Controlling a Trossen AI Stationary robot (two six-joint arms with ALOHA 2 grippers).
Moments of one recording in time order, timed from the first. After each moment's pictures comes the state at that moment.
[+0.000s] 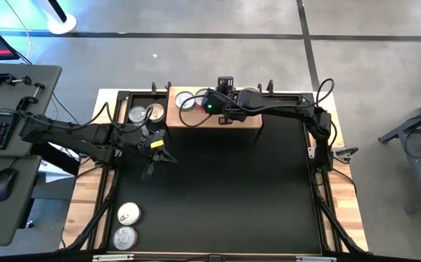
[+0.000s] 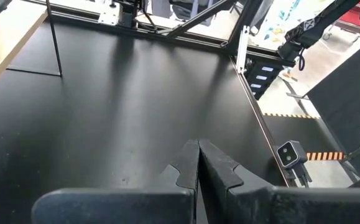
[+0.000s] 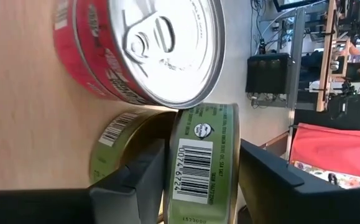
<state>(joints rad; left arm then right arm) -0.13 0.90 0.76 -0.30 0.08 -0.24 -0.22 1.98 1.92 -0.95 0.73 -0.56</state>
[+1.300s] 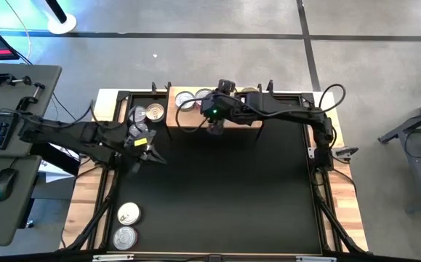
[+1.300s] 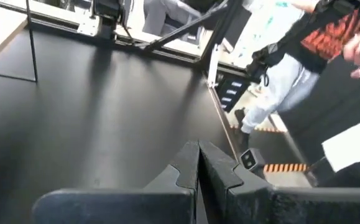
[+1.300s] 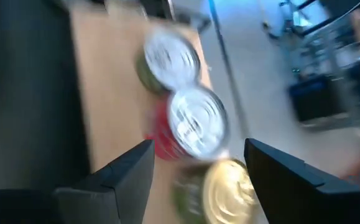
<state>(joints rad) -0.17 0.76 0.76 -0.35 0.12 -0.33 -0.09 1.97 2.18 -1.08 0.57 -0.23</state>
